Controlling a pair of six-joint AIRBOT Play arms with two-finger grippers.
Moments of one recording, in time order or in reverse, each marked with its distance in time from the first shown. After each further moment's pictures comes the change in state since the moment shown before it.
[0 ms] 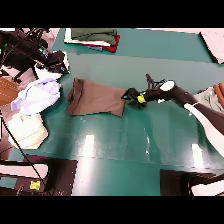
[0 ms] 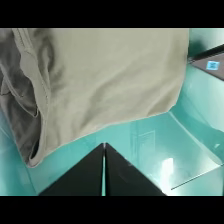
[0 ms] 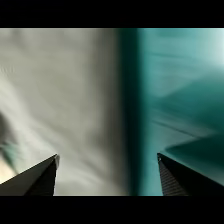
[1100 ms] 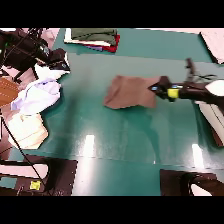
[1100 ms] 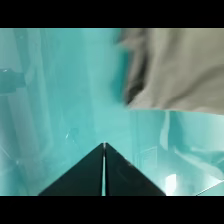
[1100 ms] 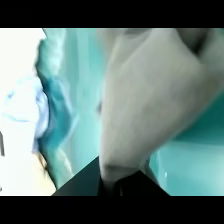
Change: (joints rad) left arm 0.000 0.000 -0.003 -0.021 0.082 0.027; right arm -0.216 0.664 -0.270 -0.124 0.011 0.136
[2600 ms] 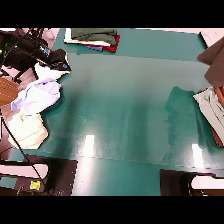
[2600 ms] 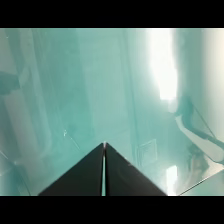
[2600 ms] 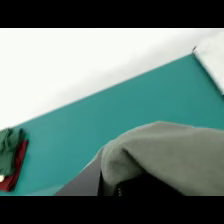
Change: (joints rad) left arm 0.000 0.000 -0.003 -0.028 -0.024 0.042; right arm -0.702 -0.491 1.115 -0.136 0.142 -0.245
